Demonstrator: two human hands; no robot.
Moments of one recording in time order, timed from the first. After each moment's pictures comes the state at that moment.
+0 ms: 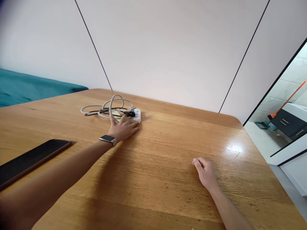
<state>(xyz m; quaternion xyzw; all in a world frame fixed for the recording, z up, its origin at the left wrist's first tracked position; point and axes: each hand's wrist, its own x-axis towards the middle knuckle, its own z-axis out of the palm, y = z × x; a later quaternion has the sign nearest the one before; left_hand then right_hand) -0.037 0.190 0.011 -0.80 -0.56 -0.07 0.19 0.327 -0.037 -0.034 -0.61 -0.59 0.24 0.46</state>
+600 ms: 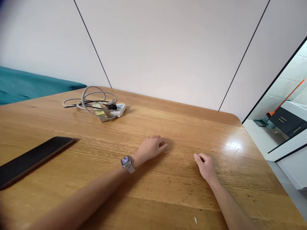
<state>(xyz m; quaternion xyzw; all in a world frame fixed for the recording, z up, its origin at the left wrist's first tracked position) 0.079 0.082 0.016 -0.86 -0.50 -0.09 -0.07 0.328 -0.034 -0.037 -0.63 -0.57 0.22 0.48</state>
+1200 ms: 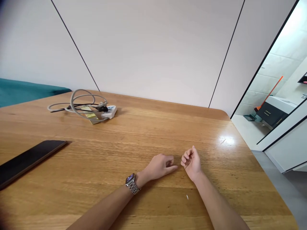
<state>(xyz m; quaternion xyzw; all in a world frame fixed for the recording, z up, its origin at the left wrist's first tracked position) 0.120 -0.010 0.006 -0.89 -0.37 -0.09 -0.24 0.282 -0.056 -0.024 -0.34 -0.21 0.62 0.68</state>
